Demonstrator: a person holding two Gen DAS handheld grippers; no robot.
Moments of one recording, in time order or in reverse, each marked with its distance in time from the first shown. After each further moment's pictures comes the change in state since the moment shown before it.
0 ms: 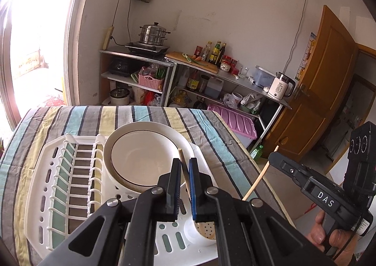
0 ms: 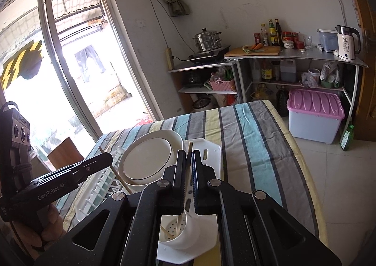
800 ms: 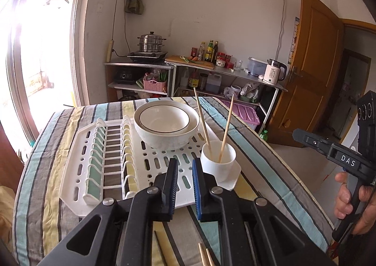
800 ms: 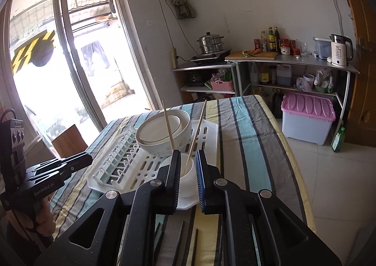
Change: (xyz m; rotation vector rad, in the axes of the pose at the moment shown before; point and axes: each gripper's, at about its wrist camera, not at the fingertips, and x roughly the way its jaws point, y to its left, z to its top) left arm -0.115 -0.001 -0.095 0.132 -0.028 0.051; right arm -0.093 0.023 -0.064 -0.064 -0.019 0.008
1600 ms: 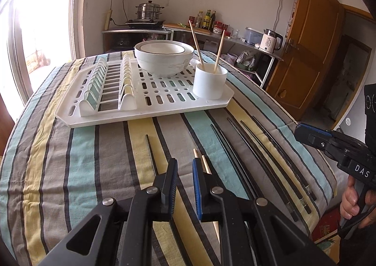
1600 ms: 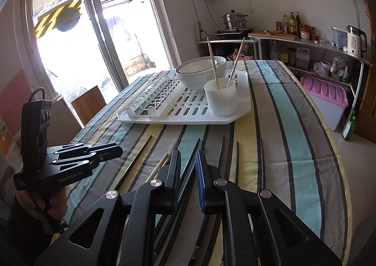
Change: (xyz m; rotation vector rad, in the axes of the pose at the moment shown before) left arm -0.018 -0.006 -0.114 -0.008 0.179 -0.027; right arm -0.025 0.046 -0.112 -0.087 0.145 0.075
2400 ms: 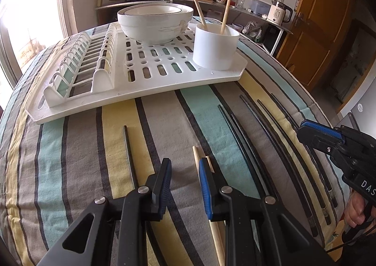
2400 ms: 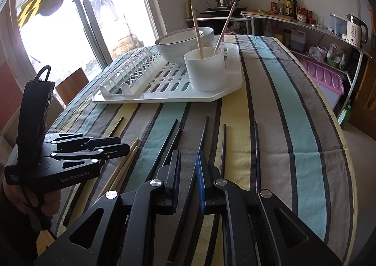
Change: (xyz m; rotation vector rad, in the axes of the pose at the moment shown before) left arm 0.077 -0.011 0.014 0.015 0.189 0.035; right arm 0.044 -0.024 -0.005 0.015 0.126 -0.058
